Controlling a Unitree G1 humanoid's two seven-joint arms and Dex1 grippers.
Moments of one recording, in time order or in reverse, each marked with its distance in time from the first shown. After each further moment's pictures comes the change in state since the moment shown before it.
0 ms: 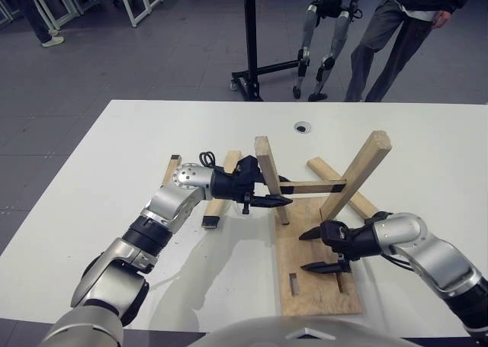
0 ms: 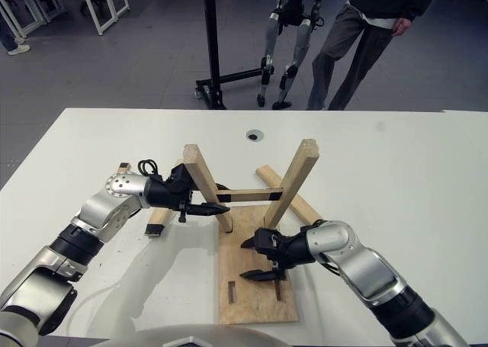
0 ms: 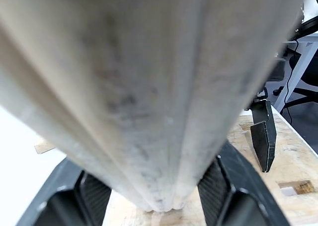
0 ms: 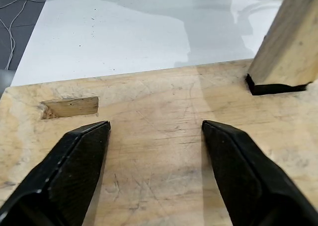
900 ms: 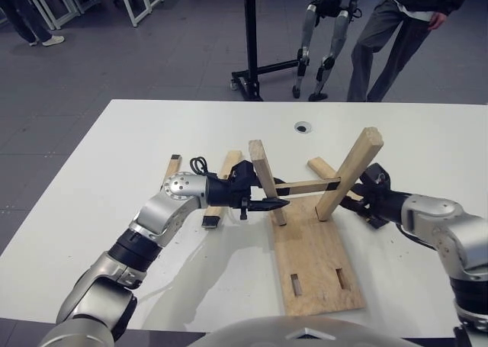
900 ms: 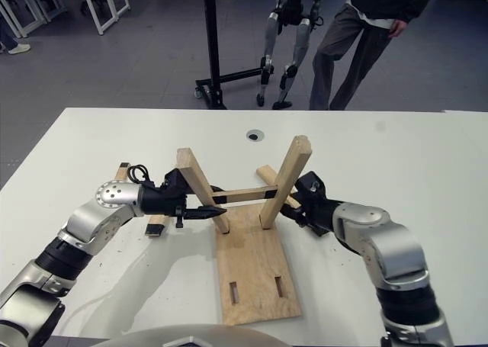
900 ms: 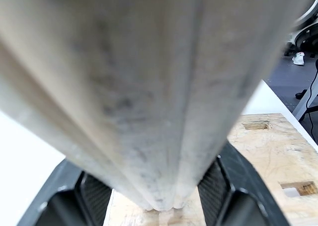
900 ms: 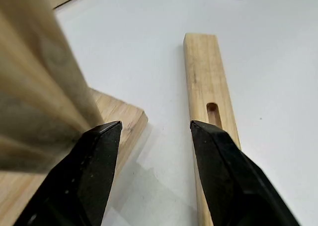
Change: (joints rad) left arm 0.102 0.046 0.037 -0.187 -0.094 0.084 0.124; right arm -0.029 0.081 -0.427 -0.090 0.193 0.694 -0.491
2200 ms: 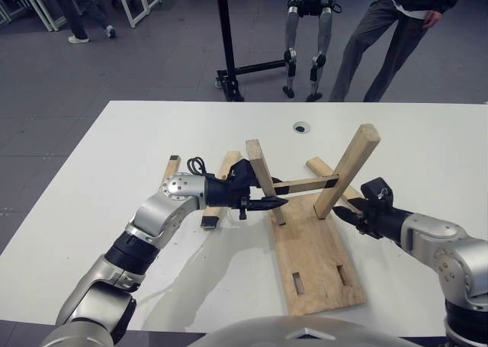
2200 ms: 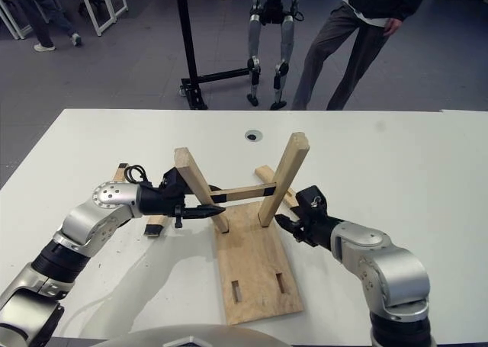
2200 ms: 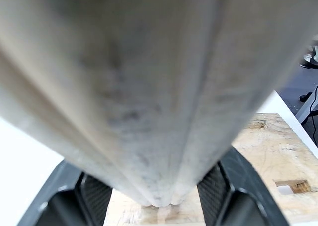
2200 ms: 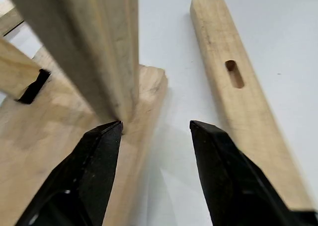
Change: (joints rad) left arm 0.028 0.001 0.044 -0.067 0.012 0.103 0.033; right arm 0.085 0.204 -0.039 -0.247 0.081 0.242 -0.107
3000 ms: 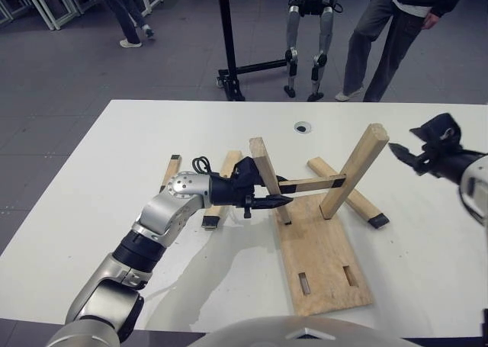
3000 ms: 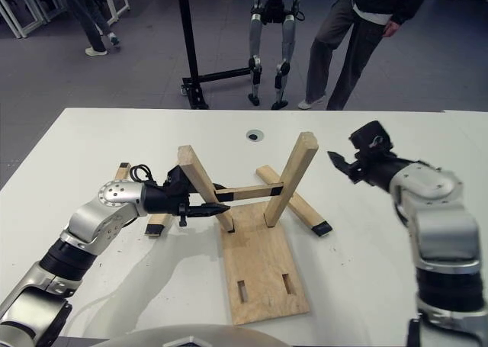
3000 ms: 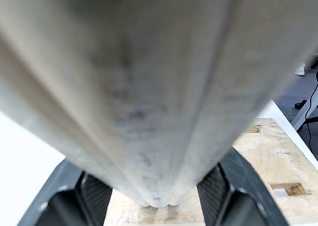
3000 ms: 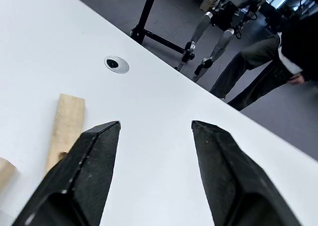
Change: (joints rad) left arm -0.010 -0.048 0.014 0.019 0.002 0.011 -0.016; right arm -0.184 -0.111 -0.159 0.307 -0.280 -0.420 0.019
